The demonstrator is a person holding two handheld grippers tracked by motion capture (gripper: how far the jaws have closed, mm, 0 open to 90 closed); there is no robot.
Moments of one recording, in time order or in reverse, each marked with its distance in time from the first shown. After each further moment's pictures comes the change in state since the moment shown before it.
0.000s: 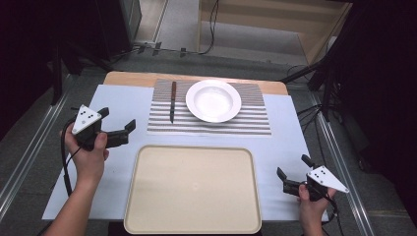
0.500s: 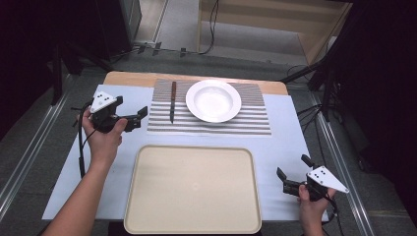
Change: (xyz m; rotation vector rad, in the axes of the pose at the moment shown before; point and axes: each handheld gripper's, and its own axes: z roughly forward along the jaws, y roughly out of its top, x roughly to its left) left arm -0.001 0.018 0.047 0.043 -0.034 -0.039; right arm 0.000 0.000 0.000 -0.007 0.004 -0.005
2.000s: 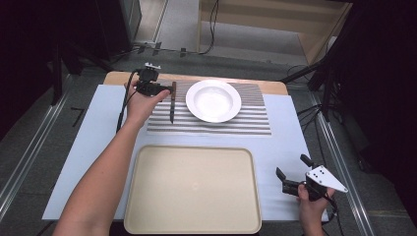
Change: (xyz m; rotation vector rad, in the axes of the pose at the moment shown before) left arm 0.003 0.040 0.164 0.407 0.033 -0.078; right arm 0.001 0.000 0.002 0.004 0.009 -0.009
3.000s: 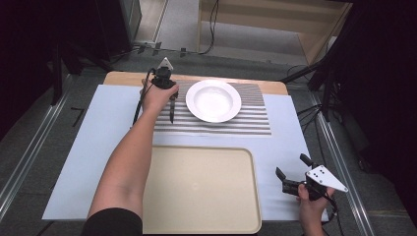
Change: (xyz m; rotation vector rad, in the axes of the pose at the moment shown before) left arm 0.002 0.023 0.086 0.364 0.074 -0.185; right arm -0.001 0.000 0.001 -0.007 0.012 0.004
